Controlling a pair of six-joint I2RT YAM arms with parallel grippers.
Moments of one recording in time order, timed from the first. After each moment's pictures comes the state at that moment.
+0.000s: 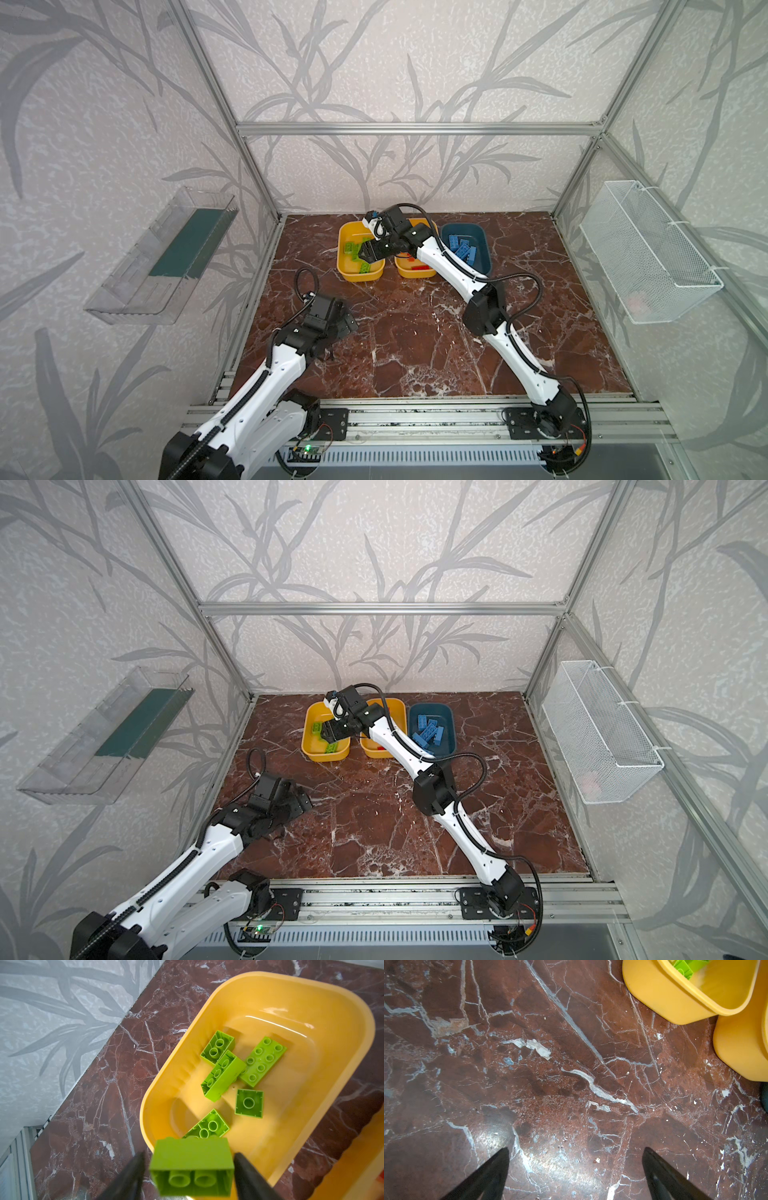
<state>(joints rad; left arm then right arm) -0.32 0.91 0.57 -0.70 -0.19 -0.86 0.72 2.72 2.80 -0.85 -0.34 0.23</state>
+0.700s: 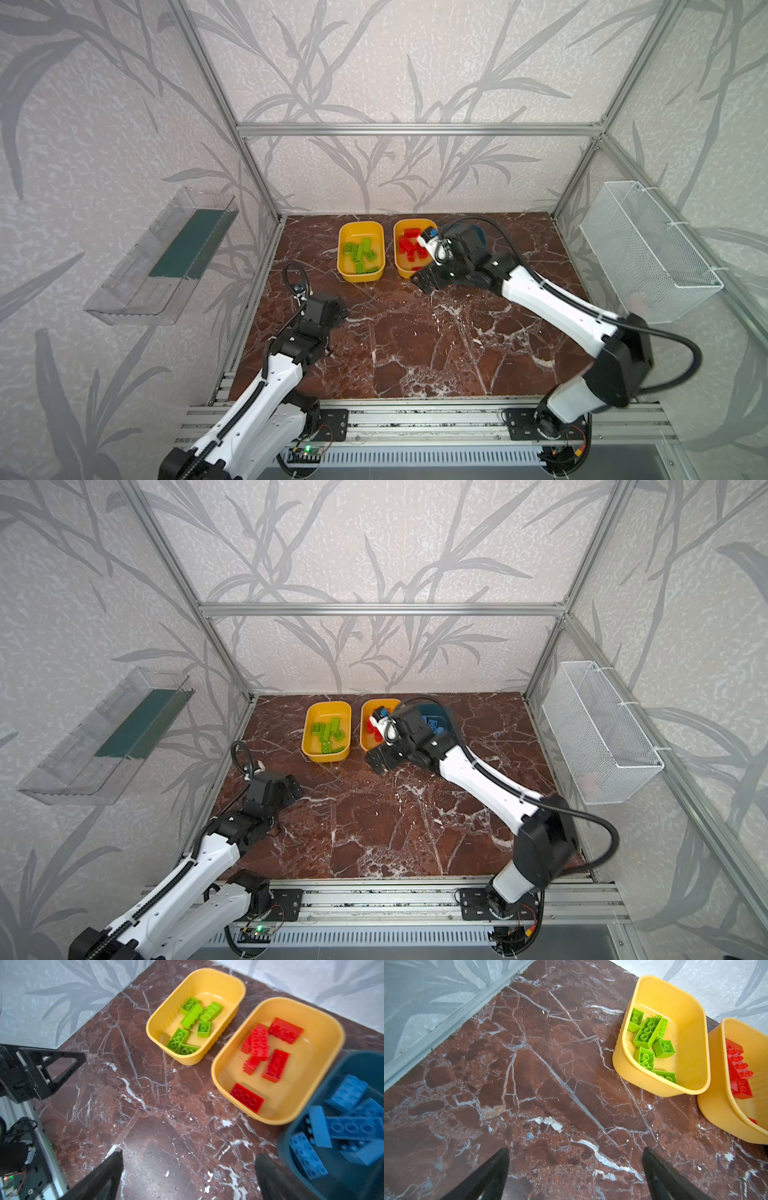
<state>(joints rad) -0.31 0.85 0.51 -0.42 -0.48 -0.66 0.63 1.47 1.24 -0.49 -0.15 0.08</state>
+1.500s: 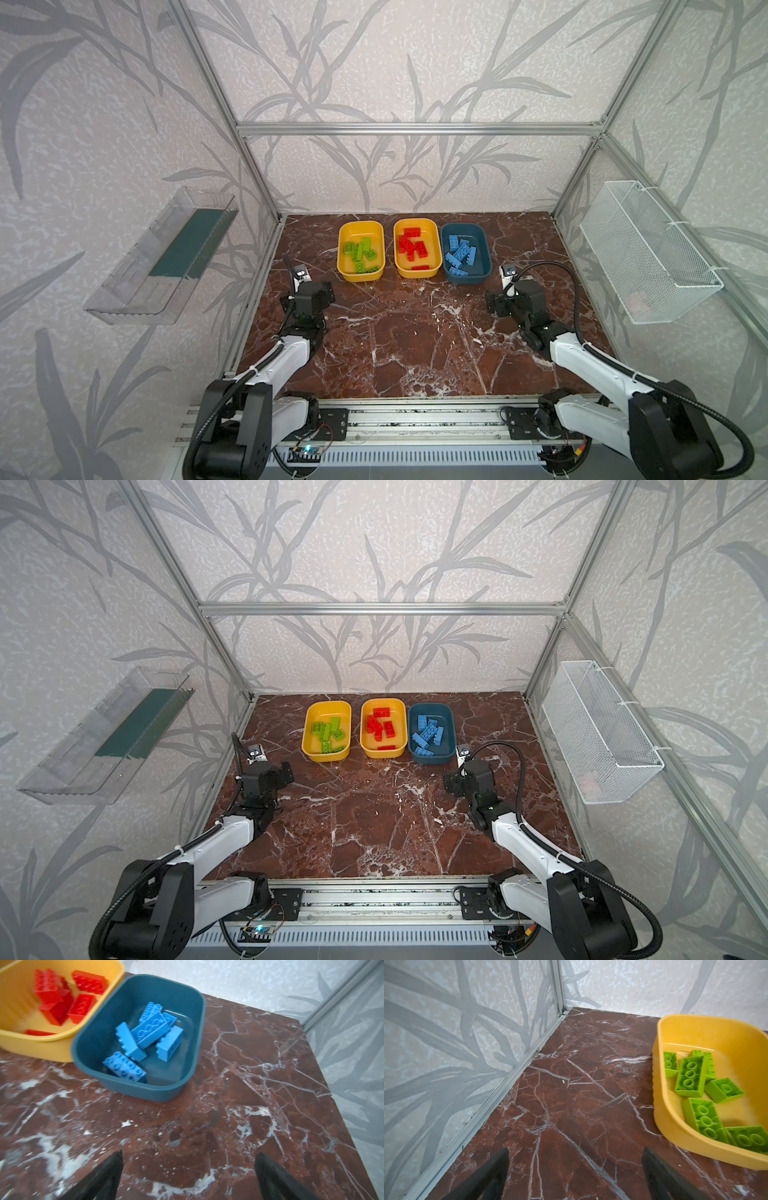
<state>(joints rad) -0.05 1.19 0.38 0.34 -0.46 -0.16 0.26 1.16 0.43 0.19 0.23 -0.05</state>
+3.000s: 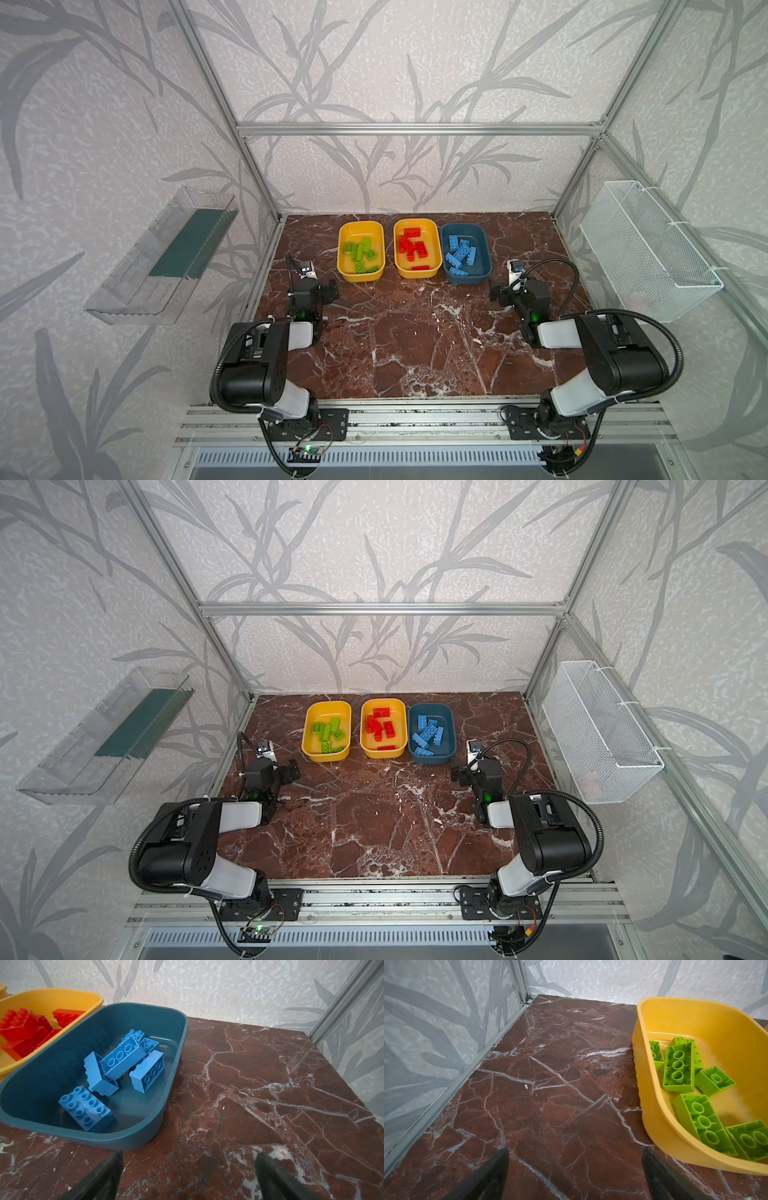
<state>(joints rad) 0.03 1.51 0.40 0.66 -0.21 -0.10 0.09 1.58 0.38 0.85 0.00 -0.08</state>
